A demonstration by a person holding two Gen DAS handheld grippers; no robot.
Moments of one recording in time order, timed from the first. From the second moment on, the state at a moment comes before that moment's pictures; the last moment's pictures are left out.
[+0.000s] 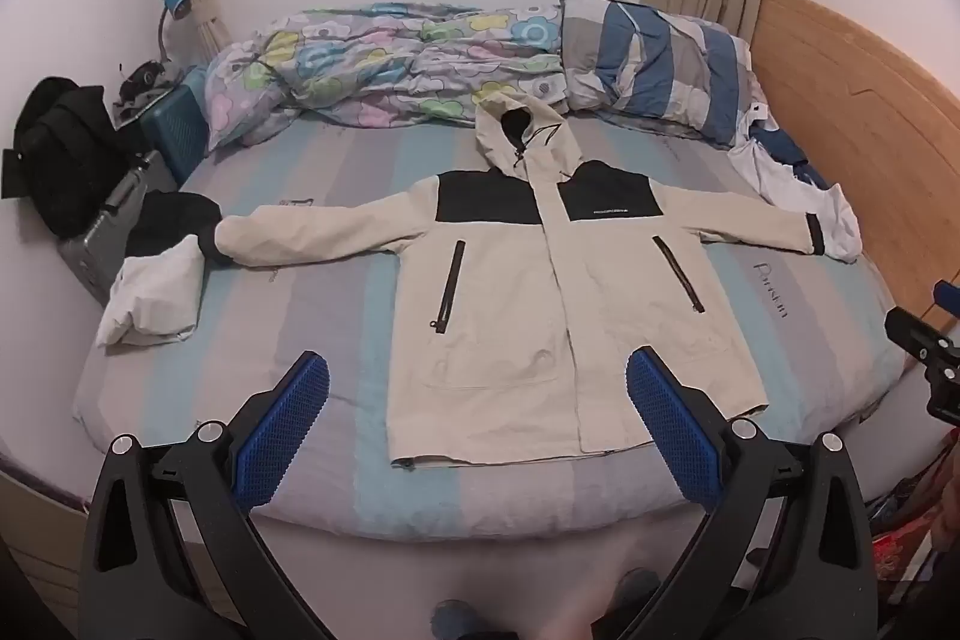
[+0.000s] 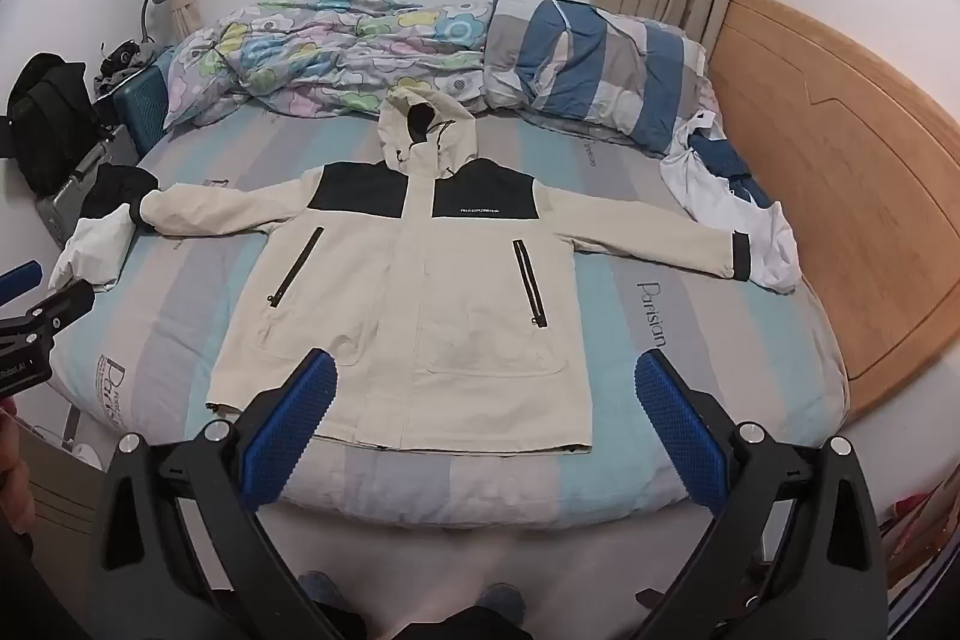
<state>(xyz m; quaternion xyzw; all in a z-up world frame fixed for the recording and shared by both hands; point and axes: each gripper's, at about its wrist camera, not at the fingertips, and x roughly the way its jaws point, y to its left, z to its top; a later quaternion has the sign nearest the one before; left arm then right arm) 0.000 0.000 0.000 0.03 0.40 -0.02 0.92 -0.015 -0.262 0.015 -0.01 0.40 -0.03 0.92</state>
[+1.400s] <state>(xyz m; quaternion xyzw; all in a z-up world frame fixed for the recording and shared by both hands) -0.003 0.002 0.003 0.02 0.39 -0.03 0.92 -0.015 -0.264 0.018 0.00 0.40 -0.03 0.92</state>
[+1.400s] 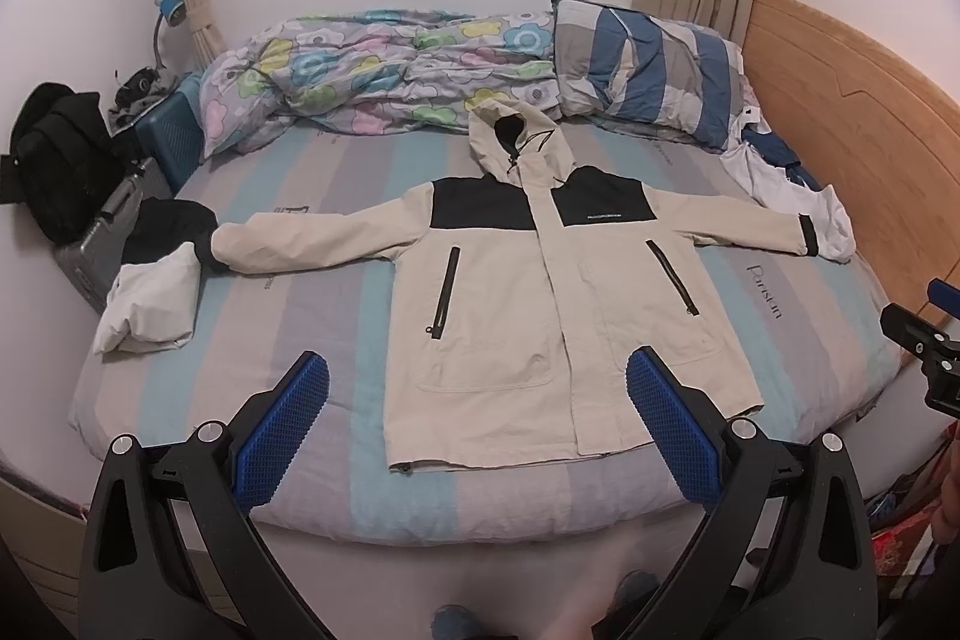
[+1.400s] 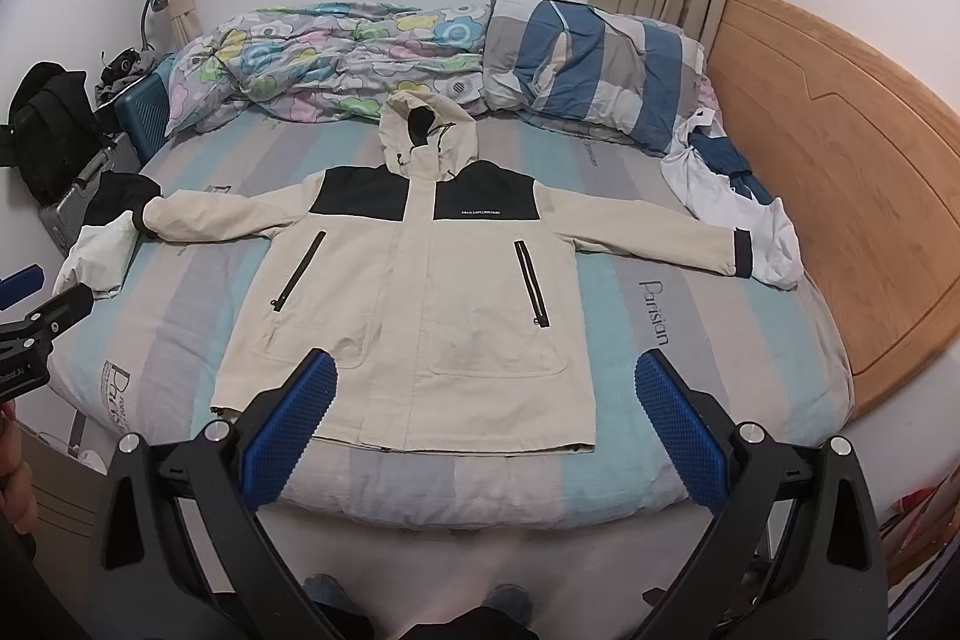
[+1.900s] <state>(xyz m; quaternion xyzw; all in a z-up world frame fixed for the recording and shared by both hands) -0.002 0.006 0.003 0.03 0.40 -0.03 0.92 -0.015 -0.260 0.021 -0.01 0.40 -0.02 0.92</state>
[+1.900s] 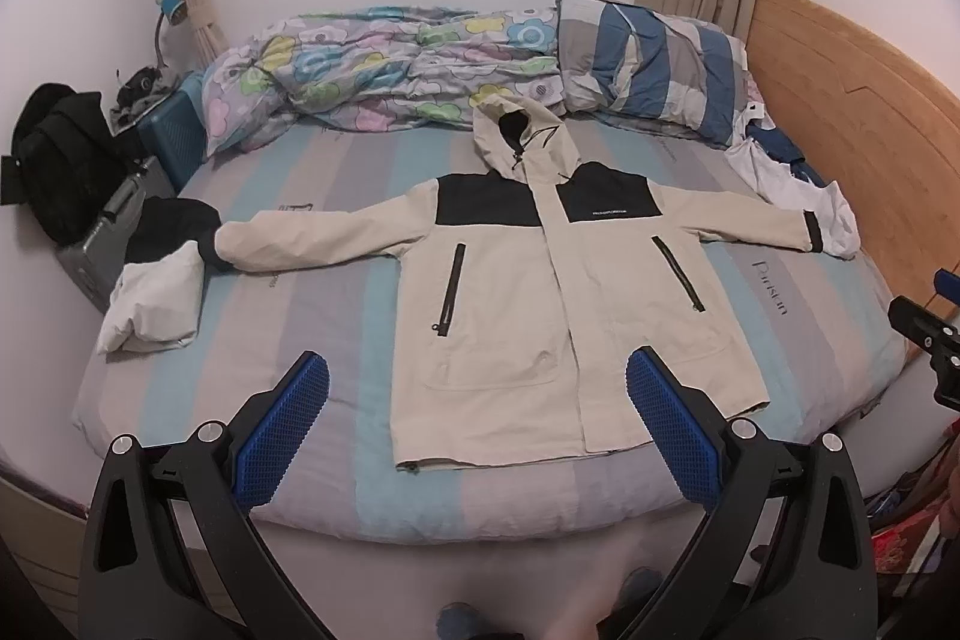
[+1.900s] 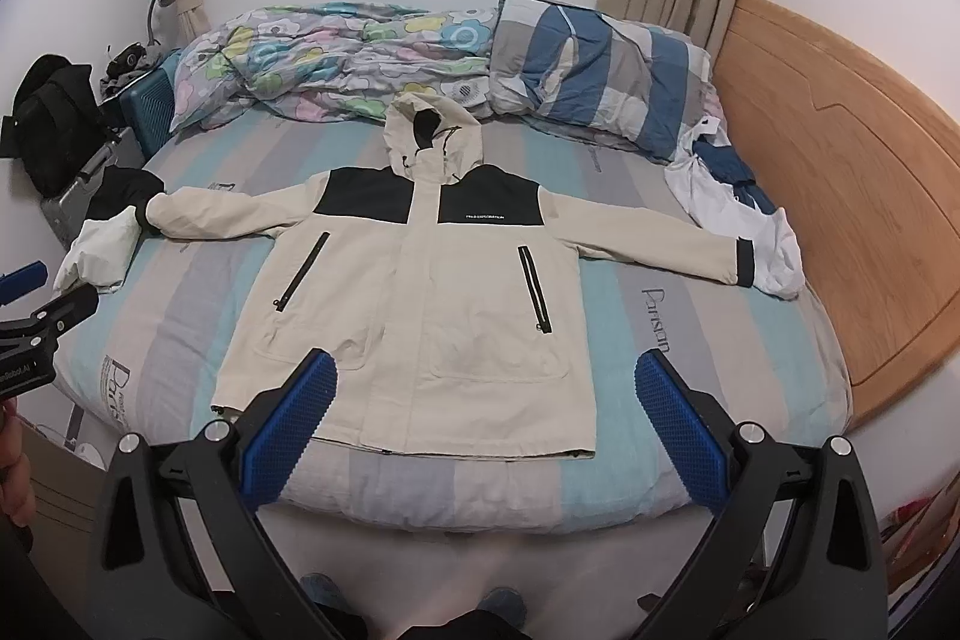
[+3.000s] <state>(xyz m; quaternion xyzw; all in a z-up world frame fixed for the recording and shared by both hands) 0.003 0.005 -0.003 0.04 0.40 -0.03 0.91 -0.010 -0.255 0.022 0.00 0.40 -0.01 0.92</state>
